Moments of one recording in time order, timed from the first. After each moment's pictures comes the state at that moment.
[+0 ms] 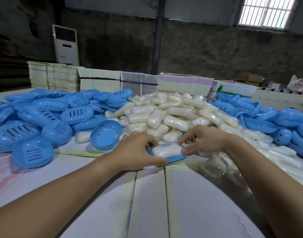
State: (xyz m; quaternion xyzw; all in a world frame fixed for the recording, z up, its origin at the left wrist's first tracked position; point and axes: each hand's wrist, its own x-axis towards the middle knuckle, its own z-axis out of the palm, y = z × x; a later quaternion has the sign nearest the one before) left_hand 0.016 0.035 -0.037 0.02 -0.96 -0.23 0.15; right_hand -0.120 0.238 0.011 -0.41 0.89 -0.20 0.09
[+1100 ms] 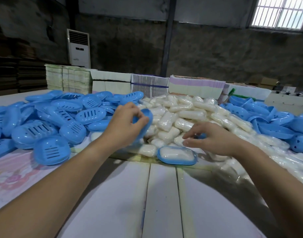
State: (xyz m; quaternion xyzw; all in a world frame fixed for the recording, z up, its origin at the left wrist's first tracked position) left_hand 0.026 -0.009 -0.002 0.07 -0.88 -0.29 0.37; right_hand -0.104 0.229 0.016 -0.45 0.86 -0.23 -0.05
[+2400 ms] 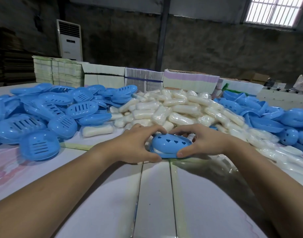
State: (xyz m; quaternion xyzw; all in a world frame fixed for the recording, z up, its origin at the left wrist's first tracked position) left_hand 0.023 0.017 -0.028 -0.06 -0.96 -0.24 0.10; right_hand -0.109 0.227 0.000 -0.49 0.84 -0.21 0.08
